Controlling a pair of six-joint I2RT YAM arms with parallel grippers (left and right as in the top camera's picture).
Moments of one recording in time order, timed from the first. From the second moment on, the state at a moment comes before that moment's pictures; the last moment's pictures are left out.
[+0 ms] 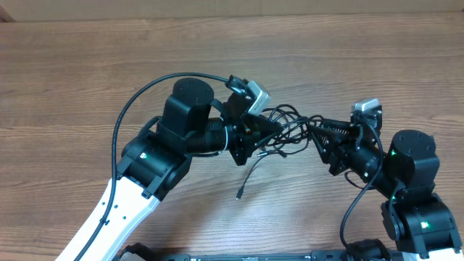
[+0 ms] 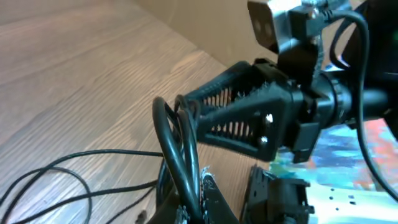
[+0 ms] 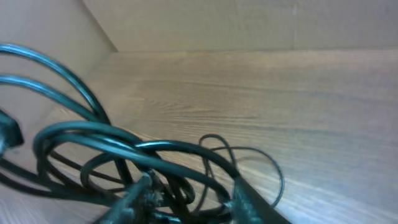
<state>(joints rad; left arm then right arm) -0.59 1.23 1.22 -0.44 0.70 -0.18 0.16 0.74 0.84 -0.52 -0.45 0.17</state>
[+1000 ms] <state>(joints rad) -0.60 1.23 1.22 -0.48 0.56 -0.33 0.16 0.74 0.84 -0.58 -0.37 0.17</state>
